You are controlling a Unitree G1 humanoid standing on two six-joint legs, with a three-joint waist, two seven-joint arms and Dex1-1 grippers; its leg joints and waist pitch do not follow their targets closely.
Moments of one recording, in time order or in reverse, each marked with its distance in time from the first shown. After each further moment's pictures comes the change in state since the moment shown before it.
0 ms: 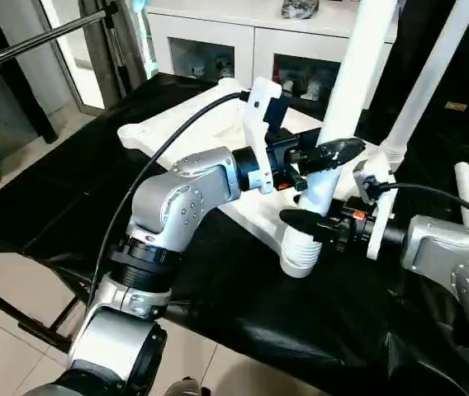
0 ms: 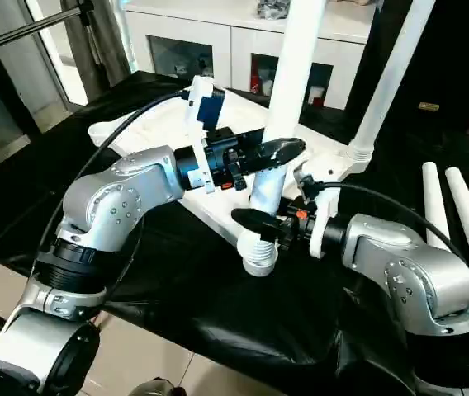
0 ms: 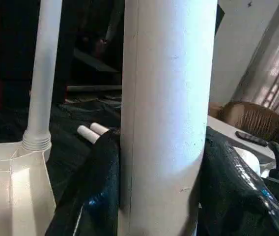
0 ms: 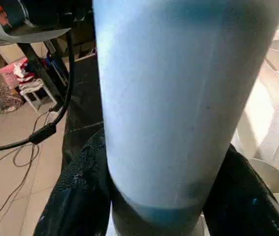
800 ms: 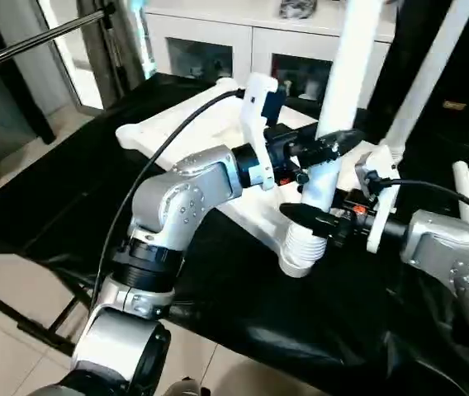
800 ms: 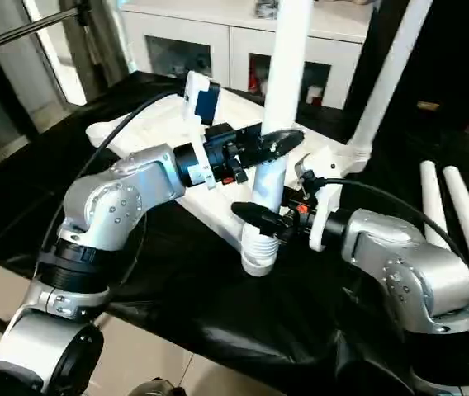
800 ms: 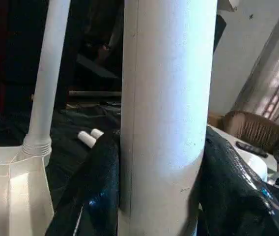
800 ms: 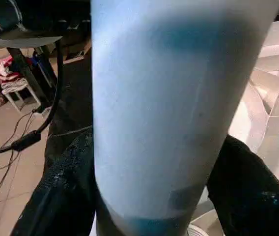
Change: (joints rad) left arm -0.001 -0.012 0.019 0.000 -0.019 0.001 0.030; right arm -0.010 -0.006 0.006 -0.002 -0.043 -0.058 -0.003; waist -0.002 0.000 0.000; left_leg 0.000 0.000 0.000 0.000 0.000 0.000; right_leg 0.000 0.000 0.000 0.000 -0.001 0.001
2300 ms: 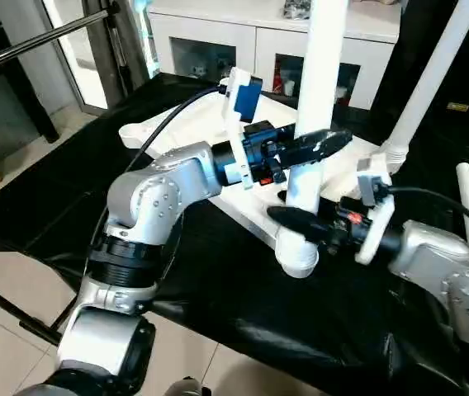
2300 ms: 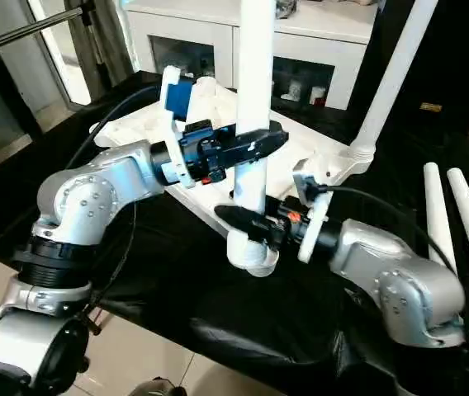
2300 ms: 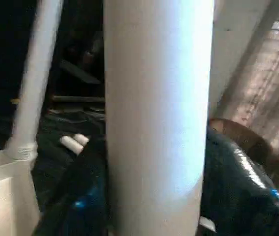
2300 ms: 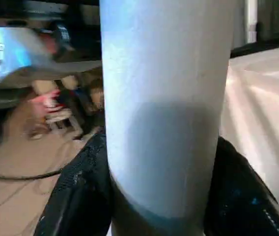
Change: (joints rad) left arm 0.005 0.023 0.067 -0.029 -0.075 0.065 -0.033; right arm 0.031 0.130 -0.039 -0.034 0.071 0.000 -0.018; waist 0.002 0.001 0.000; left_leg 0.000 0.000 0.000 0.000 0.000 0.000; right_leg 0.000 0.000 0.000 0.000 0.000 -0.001
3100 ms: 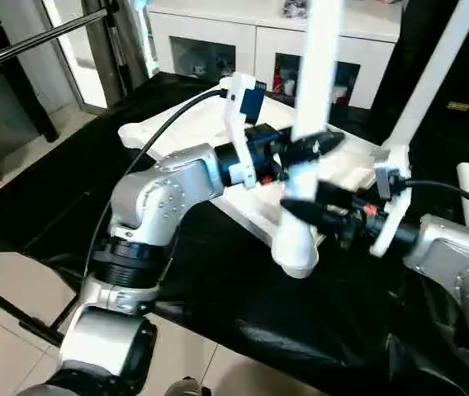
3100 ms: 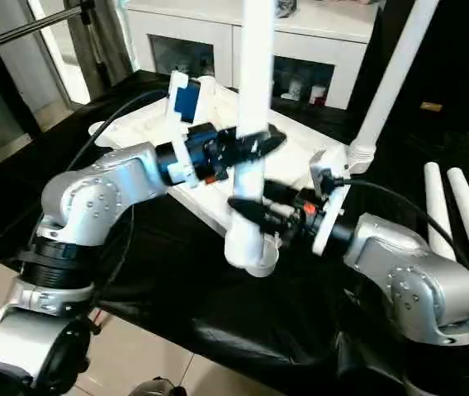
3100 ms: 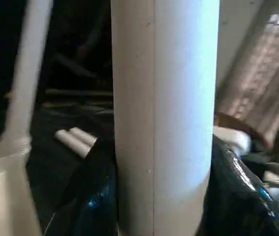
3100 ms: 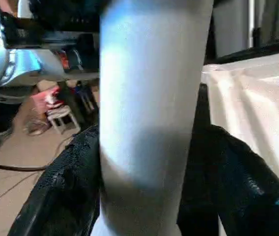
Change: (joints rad) left arm -0.001 0.031 -0.015 -0.004 -0.021 0.027 -0.082; right arm 0.009 -0.067 -0.046 -0.006 0.026 0.013 0.125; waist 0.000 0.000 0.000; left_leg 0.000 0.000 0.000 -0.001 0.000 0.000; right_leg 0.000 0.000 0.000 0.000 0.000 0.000
